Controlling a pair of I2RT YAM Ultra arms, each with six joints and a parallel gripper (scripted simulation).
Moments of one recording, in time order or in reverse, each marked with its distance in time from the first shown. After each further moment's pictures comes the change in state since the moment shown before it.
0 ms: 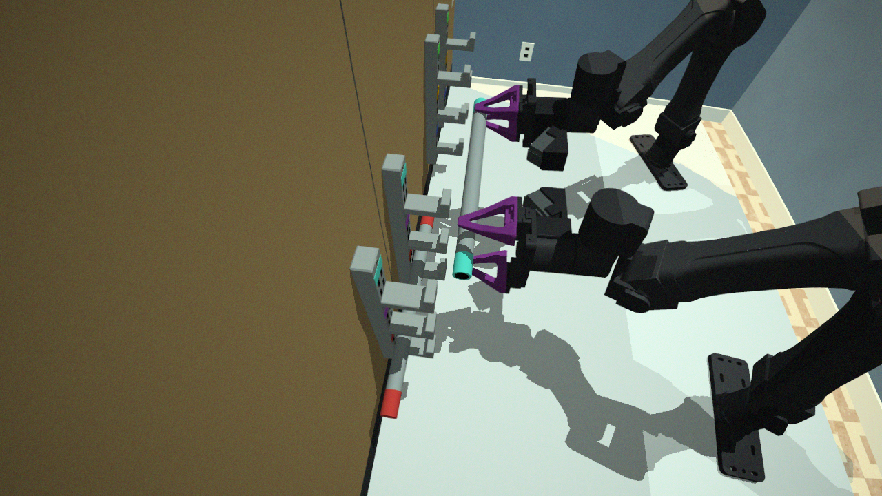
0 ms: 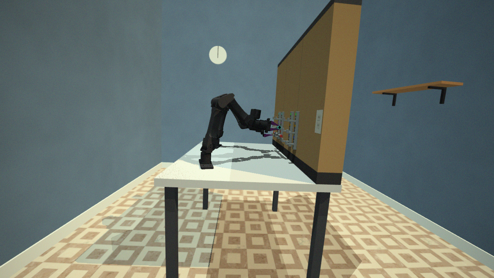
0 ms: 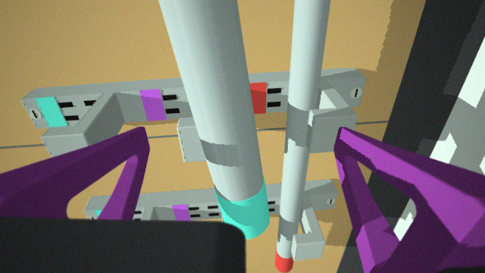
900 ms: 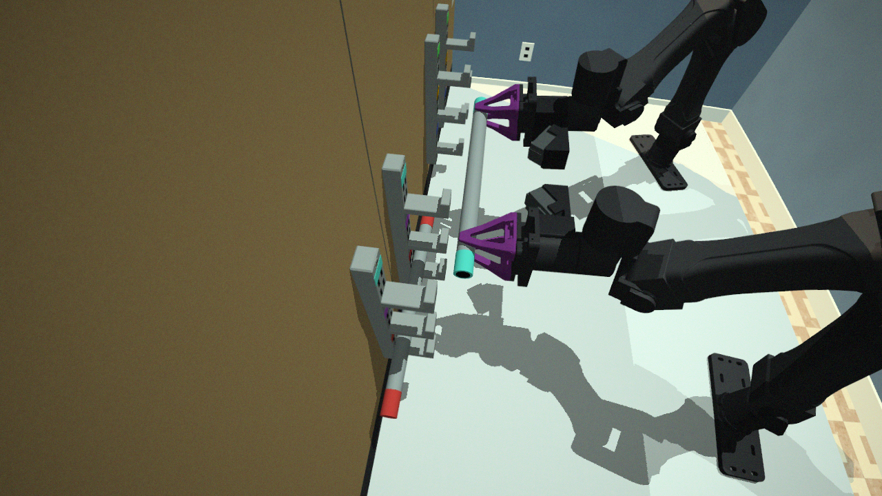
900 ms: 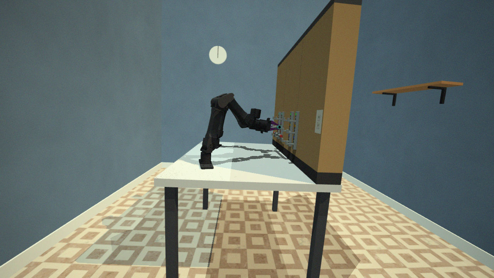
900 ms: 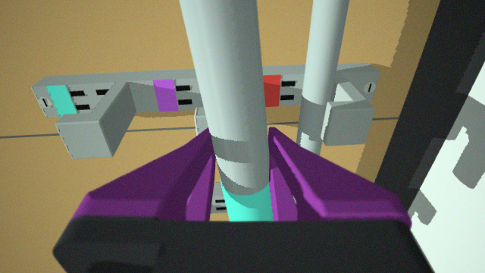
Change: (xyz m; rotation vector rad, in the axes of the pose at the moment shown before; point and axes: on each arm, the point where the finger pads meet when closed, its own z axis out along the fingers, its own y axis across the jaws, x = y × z) left arm 0.005 0.009 -0.002 -0.007 0.005 -0.018; right arm -0.001 -0.002 -0.001 -0.004 -0.006 0.011
